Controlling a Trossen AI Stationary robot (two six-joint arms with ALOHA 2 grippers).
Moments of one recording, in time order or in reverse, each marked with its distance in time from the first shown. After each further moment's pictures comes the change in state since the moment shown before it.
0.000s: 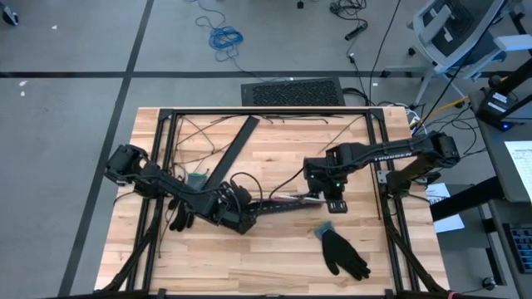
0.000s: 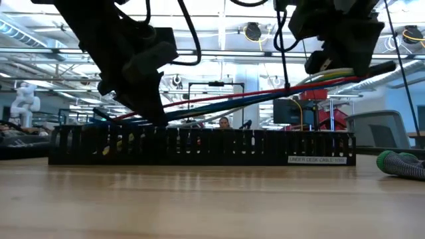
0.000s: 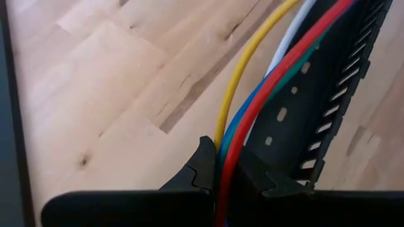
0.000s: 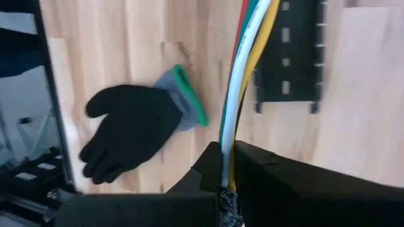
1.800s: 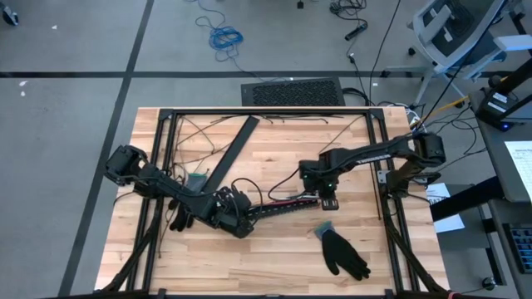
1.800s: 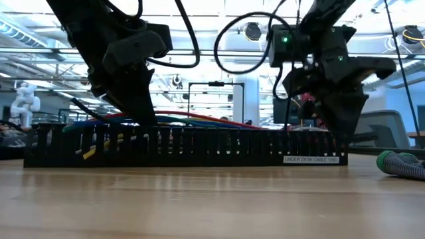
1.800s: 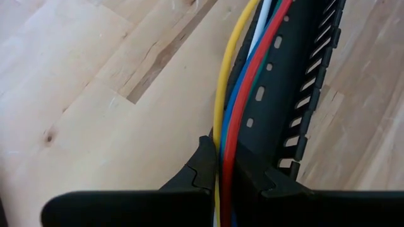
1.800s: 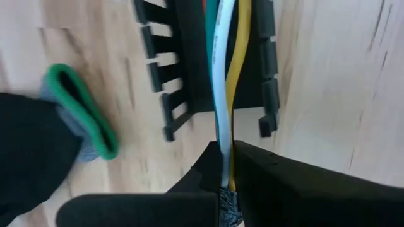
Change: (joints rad) left arm -0.039 0.000 -0.002 -0.005 0.114 0.006; right arm -0.109 0.129 -0.243 0.308 0.089 -0.126
